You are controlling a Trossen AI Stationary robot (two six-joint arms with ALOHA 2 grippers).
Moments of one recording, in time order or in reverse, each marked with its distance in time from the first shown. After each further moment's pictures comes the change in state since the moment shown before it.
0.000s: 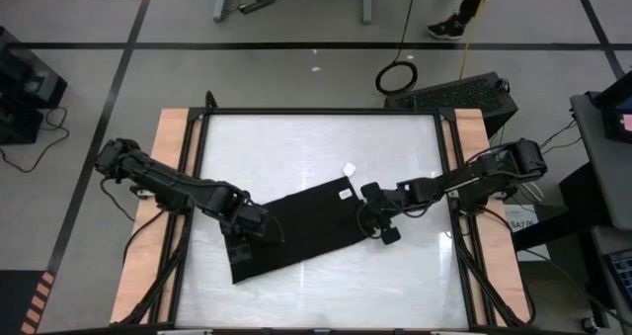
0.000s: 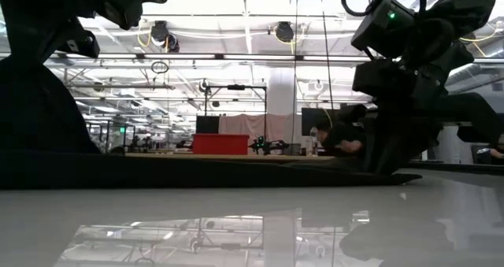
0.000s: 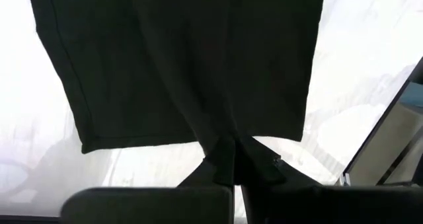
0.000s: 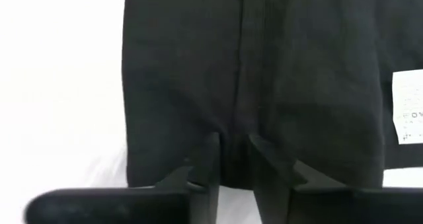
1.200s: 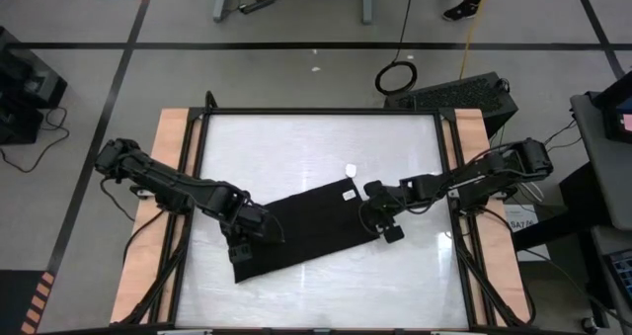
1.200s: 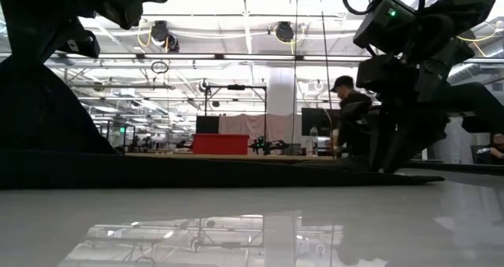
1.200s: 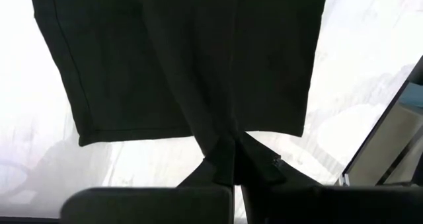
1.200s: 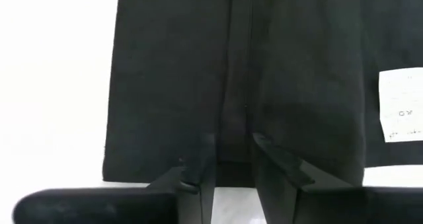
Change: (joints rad) left arm 0.000 0.000 0.000 0.004 0.000 0.000; right arm -0.024 -0.055 -0.003 -0.060 -0.037 0.020
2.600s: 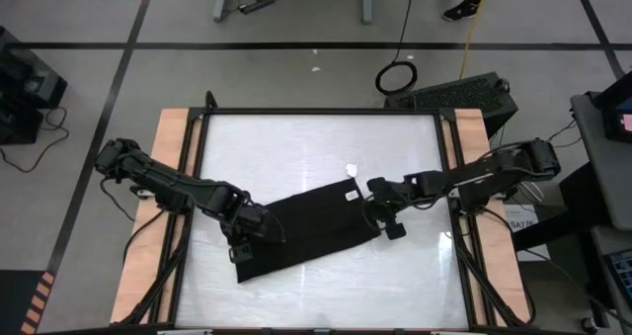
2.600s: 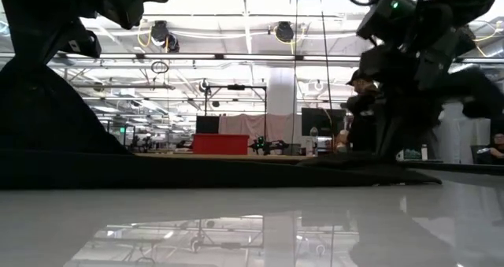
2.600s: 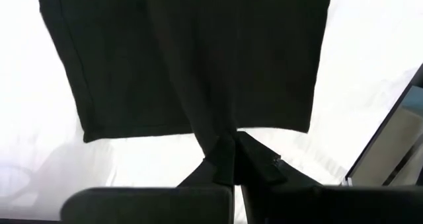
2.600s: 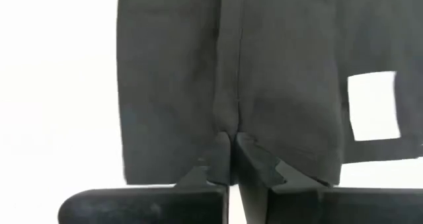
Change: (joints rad) left arm -0.003 0.000 0.000 0.004 -0.014 0.000; right arm -0.018 -0.080 0.004 -0.071 -0.010 0.019
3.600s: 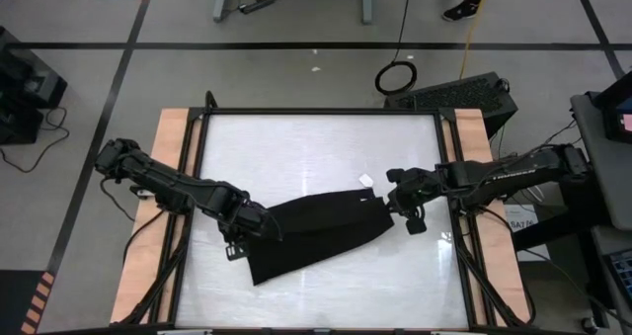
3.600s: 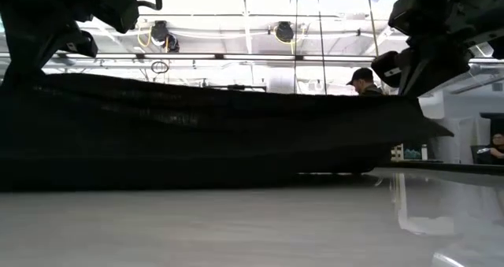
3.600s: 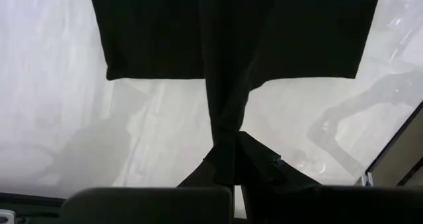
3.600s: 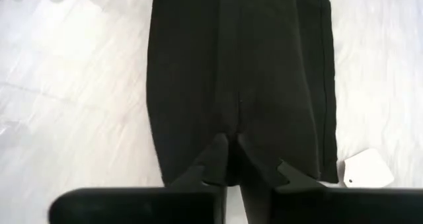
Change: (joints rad) left arm 0.001 -0.001 0.000 -0.066 -0.023 0.005; right arm 0.000 -0.403 0.001 -0.246 -0.029 0.072
